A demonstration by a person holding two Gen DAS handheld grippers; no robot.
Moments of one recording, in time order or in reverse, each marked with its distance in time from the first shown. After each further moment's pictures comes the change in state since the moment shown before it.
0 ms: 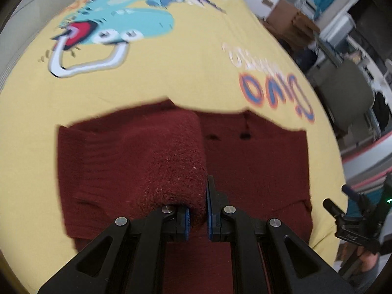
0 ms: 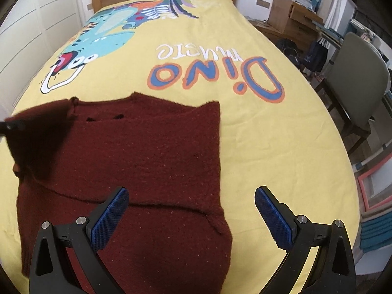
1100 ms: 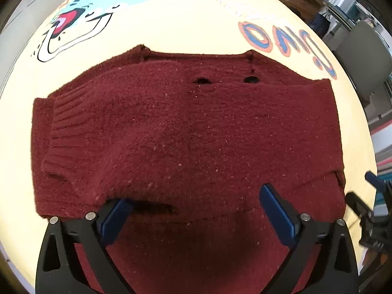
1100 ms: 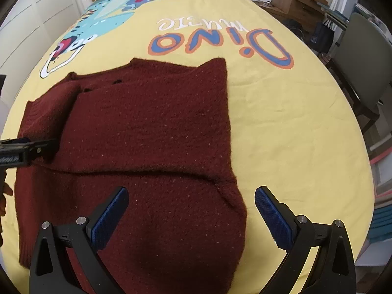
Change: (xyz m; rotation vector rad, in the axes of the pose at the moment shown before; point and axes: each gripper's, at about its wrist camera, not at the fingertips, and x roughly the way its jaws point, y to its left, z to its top) left arm 0.078 -0.037 -0.041 0.080 0.110 0.147; right arm 0.026 -0.002 -0.033 0.021 0.086 0.046
